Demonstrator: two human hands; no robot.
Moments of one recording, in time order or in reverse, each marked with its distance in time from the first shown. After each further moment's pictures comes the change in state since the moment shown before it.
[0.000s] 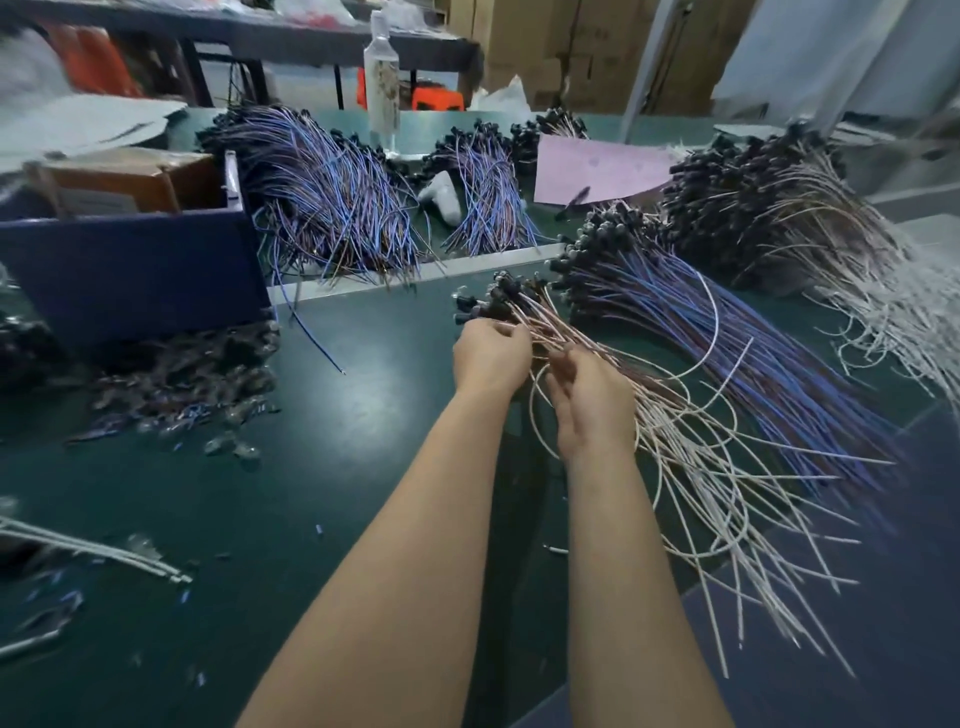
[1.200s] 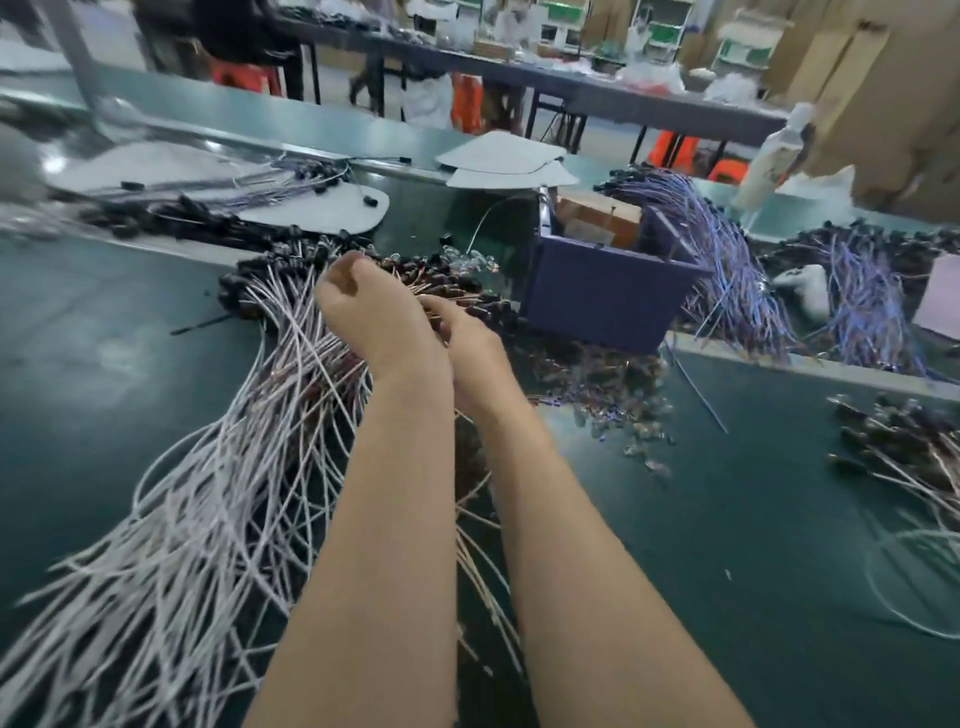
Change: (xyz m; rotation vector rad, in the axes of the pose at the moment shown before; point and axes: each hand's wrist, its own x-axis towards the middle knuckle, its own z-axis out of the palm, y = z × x) left_hand -0.084 -0.022 -0.381 -0.970 1.182 0.185; right_hand -0.221 0.139 0.280 -0.975 -1.142 -0.525
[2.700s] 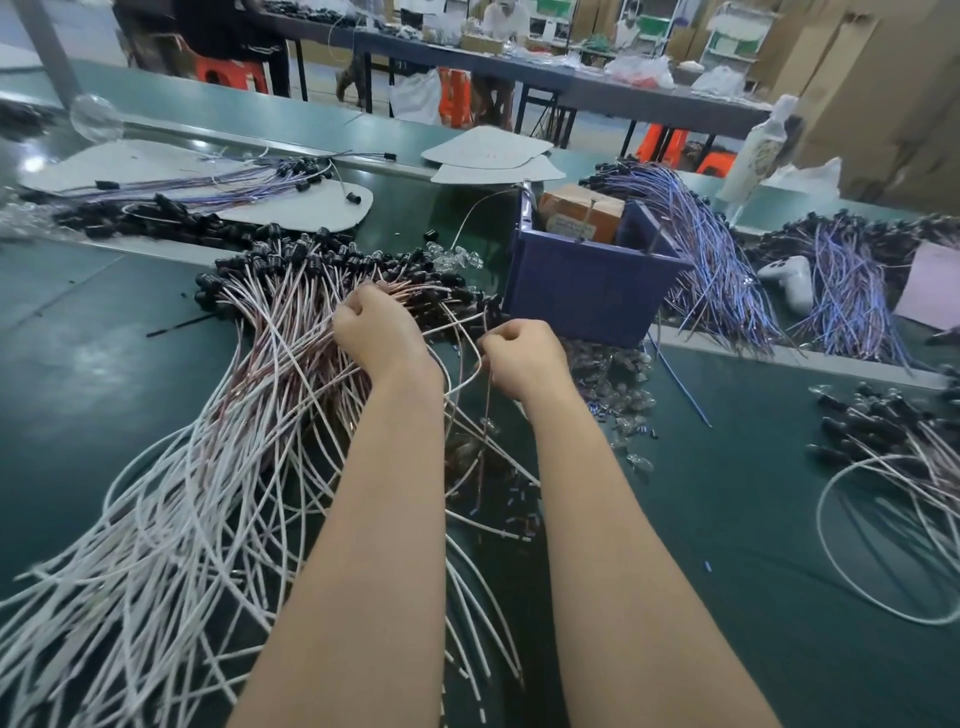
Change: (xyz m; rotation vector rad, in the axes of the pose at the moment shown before) left_hand -0.001 -0.027 0.001 0.158 -0.024 -0.134; right_hand 0.003 0.039 -0.043 0.081 0.152 0.292
